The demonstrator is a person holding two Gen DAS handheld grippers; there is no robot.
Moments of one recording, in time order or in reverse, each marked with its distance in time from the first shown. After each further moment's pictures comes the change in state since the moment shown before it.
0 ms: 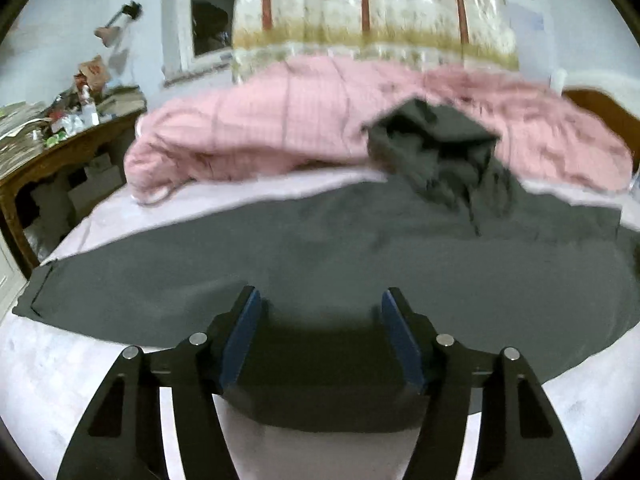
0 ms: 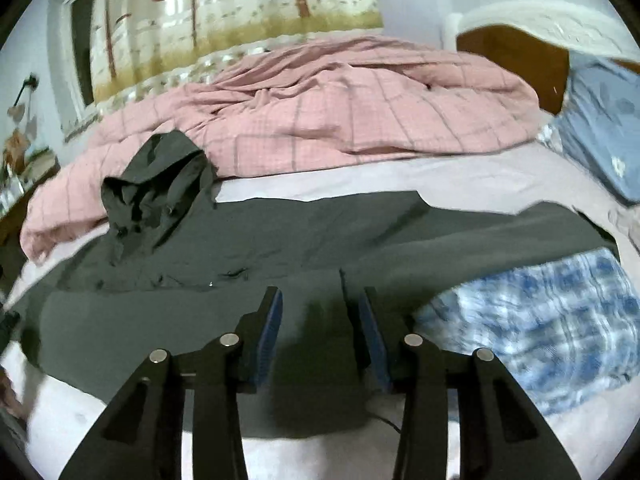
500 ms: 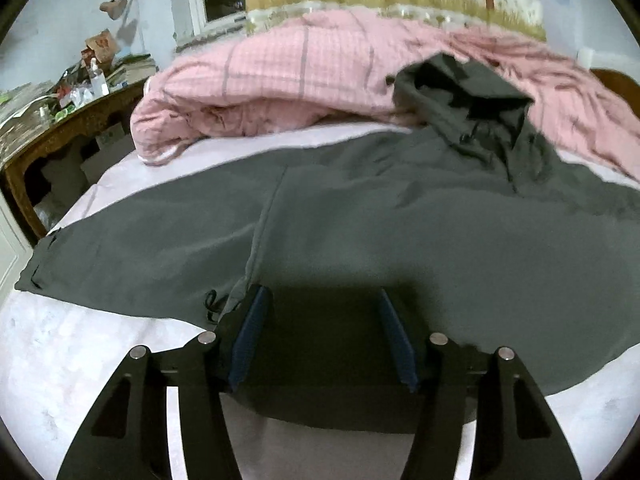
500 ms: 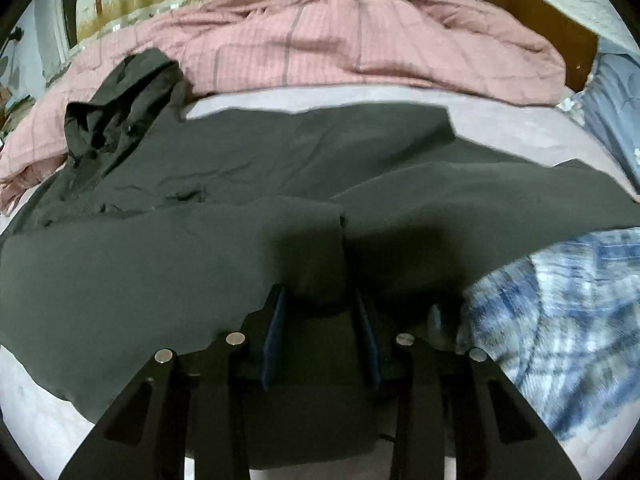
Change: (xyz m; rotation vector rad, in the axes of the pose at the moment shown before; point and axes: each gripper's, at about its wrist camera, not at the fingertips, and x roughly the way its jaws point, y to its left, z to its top) left arm 0.026 0.003 -0.010 -0.031 0.078 0.059; right arm 0.069 0.008 -0.029 -0.089 0.117 -0.107
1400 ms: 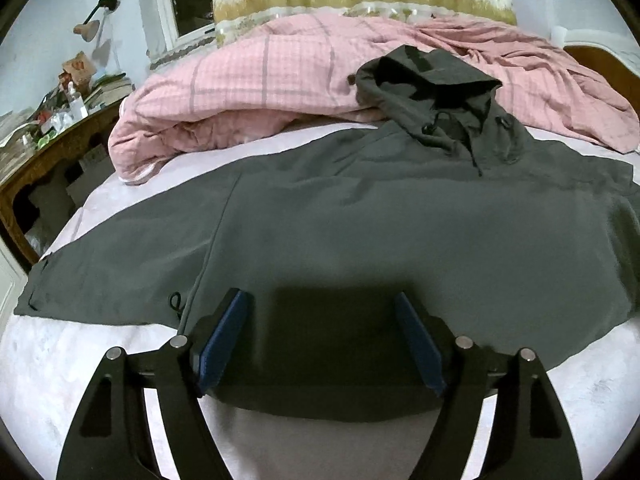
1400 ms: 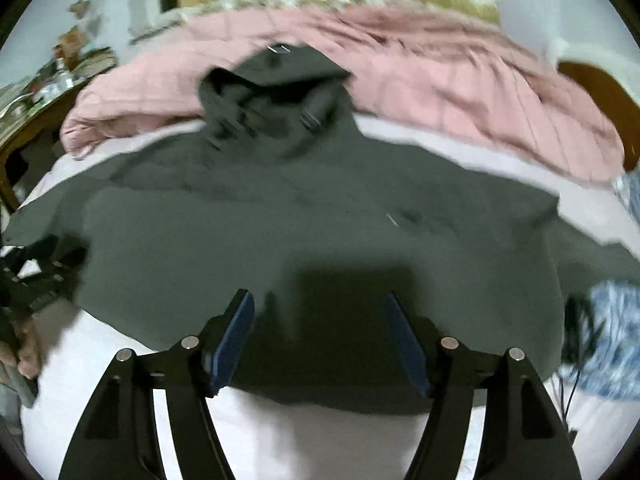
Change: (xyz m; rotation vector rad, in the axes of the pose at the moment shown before) left arm -0.006 -0.028 0.001 0.096 0.011 -0.033; right arm -0.054 0.175 -0.005 -0.224 -0.004 0.199
